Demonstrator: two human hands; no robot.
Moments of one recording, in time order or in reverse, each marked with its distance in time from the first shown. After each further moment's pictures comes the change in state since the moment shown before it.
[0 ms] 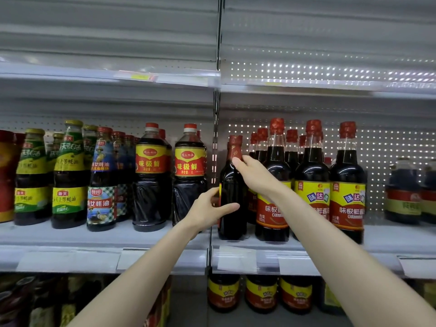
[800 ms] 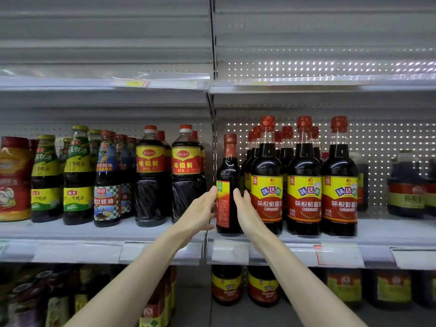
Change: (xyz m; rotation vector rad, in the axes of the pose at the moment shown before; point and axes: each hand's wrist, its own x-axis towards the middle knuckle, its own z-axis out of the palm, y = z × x) left_hand -0.037 0.023 0.015 -0.174 0.033 -0.184; right_hand -0.067 0.042 0.045 0.427 -0.012 0.258
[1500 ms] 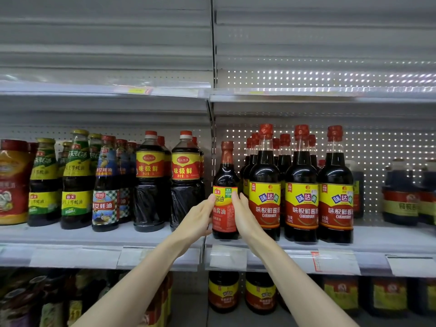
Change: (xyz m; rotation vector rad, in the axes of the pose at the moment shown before) left_hand -0.005 0.000 0.003 0.025 0.023 0.026; right_hand 0.013 0.004 0.005 0.055 0.009 -0.040
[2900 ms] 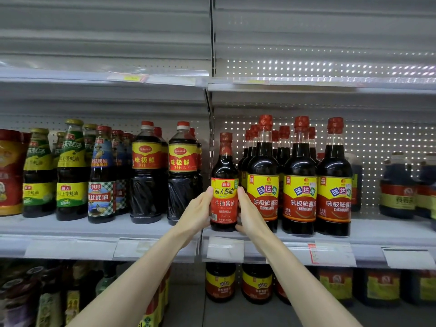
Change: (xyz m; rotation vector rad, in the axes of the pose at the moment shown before) left_hand 0.006 -0.007 0.008 -0.049 0.041 0.017; right_hand -0.012 0.008 -0.016 0.104 -0.040 -0.021
